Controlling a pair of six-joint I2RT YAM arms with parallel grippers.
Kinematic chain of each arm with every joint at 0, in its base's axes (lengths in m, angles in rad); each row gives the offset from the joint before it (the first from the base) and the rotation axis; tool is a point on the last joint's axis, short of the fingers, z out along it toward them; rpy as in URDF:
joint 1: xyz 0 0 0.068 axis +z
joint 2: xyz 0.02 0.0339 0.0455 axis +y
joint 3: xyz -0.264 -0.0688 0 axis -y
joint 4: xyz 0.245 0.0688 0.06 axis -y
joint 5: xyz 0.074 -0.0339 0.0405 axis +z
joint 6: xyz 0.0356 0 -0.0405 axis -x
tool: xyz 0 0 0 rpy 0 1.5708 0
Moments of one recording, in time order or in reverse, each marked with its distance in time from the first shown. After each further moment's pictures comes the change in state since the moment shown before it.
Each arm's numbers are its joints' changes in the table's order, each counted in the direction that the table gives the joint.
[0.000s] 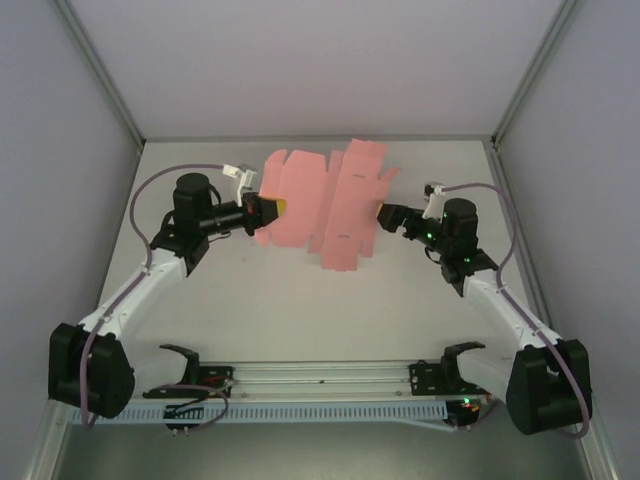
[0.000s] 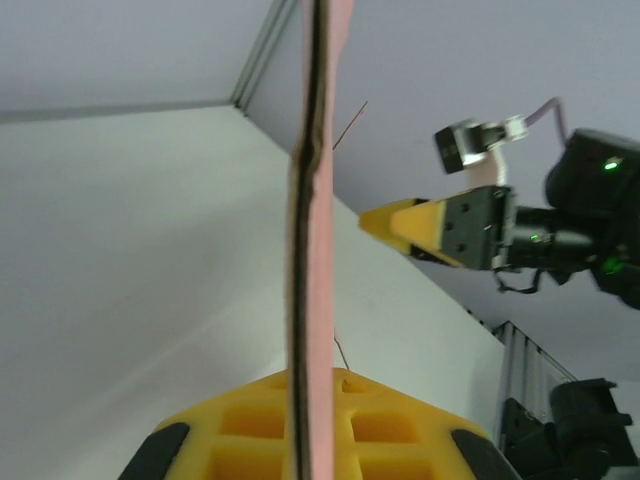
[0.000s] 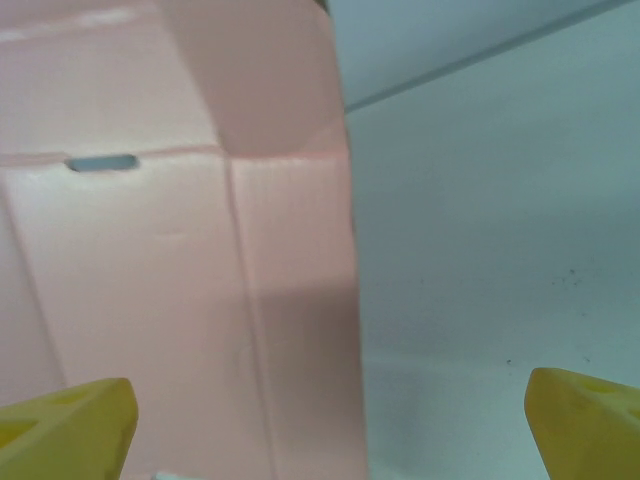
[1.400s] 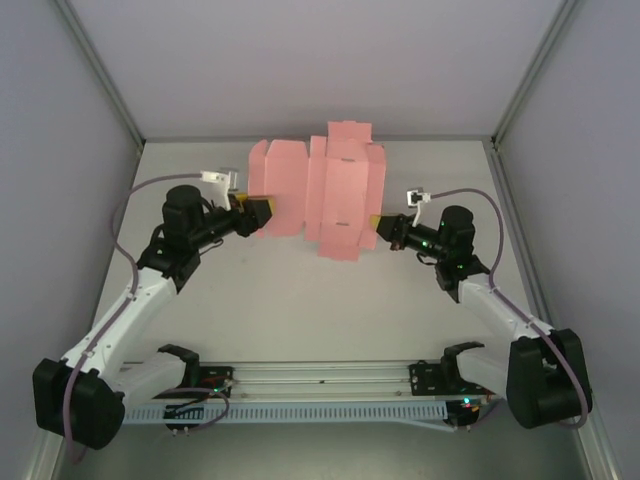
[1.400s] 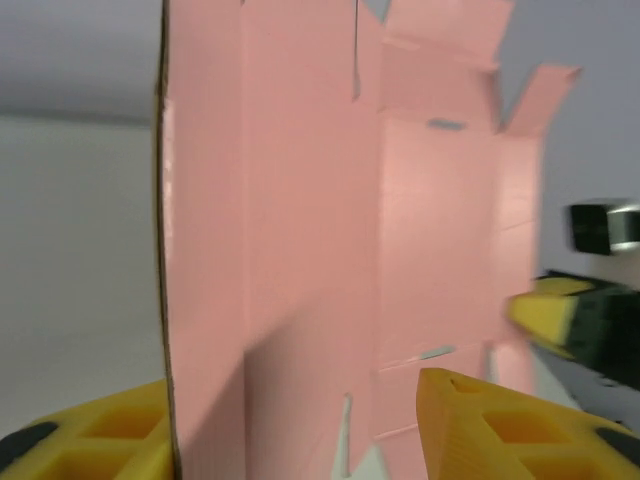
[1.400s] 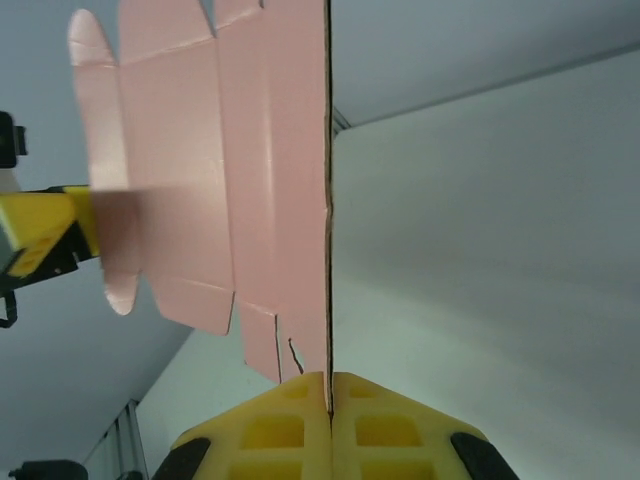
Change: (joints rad) left arm -0.018 -0.144 -0.078 -0.126 0.372 0.080; right arm 0.046 0.044 -0.056 0.215 0.322 -0.023
